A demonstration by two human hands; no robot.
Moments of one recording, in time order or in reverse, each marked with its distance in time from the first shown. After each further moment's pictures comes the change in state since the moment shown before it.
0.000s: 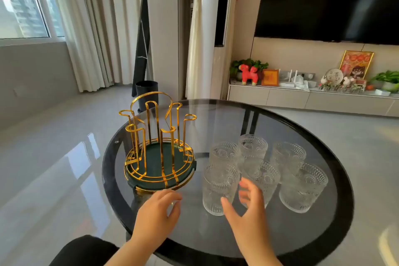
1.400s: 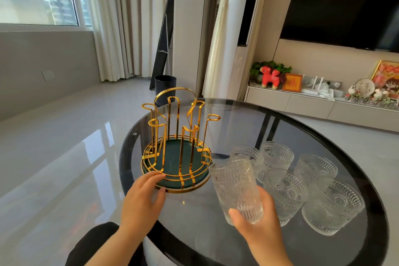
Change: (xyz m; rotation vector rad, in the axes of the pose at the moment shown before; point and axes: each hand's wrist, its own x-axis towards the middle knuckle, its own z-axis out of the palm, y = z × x) left_hand 0.011 -0.045 -0.021 -0.060 0.271 -0.183; right_hand 0.012 -0.017 0.011 0.190 -0.189 0.103
